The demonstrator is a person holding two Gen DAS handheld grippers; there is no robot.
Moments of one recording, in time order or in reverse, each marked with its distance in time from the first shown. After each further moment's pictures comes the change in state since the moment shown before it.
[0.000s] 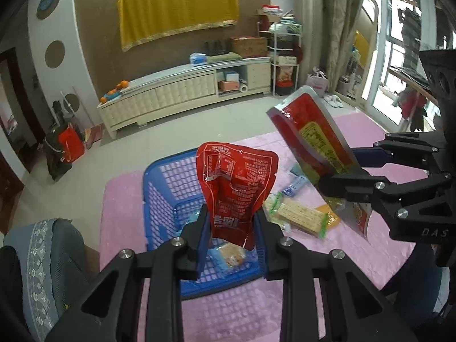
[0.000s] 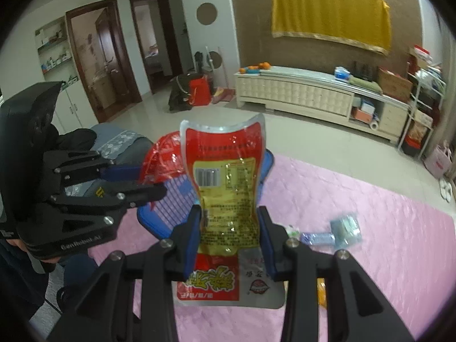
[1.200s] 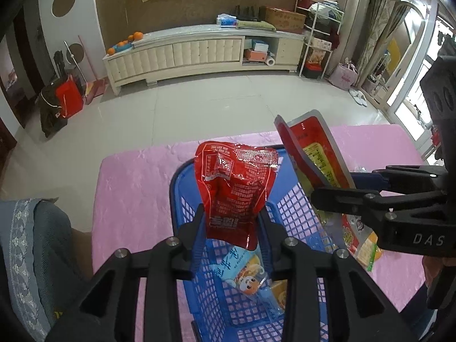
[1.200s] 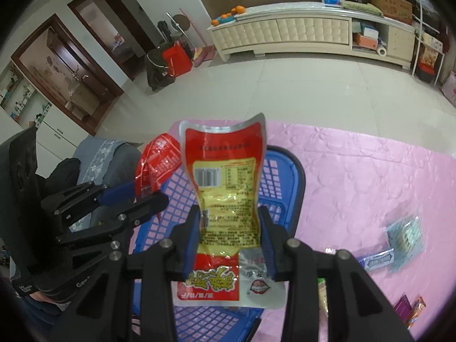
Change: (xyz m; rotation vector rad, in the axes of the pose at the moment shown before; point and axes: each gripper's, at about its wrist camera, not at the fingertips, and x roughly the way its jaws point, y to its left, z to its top) left arm 0.130 0.085 0.045 -0.158 0.164 -0.004; right arm 0.151 -0.037 0.065 0.298 0.257 0.074
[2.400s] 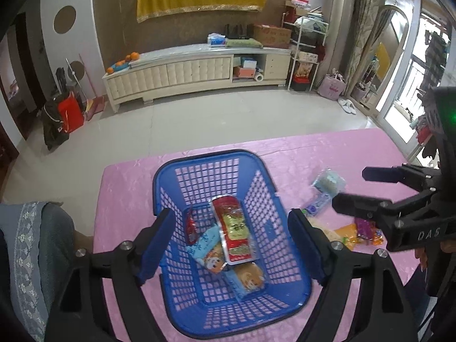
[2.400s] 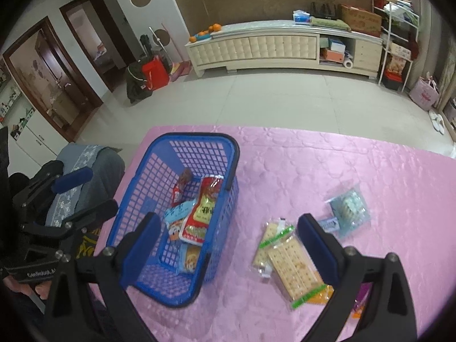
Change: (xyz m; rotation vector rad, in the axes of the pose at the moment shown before) left arm -0.075 -0.055 -0.026 0.029 -0.096 -0.023; right arm -0.081 -0.021 -0.051 0.013 -0.085 -0.139
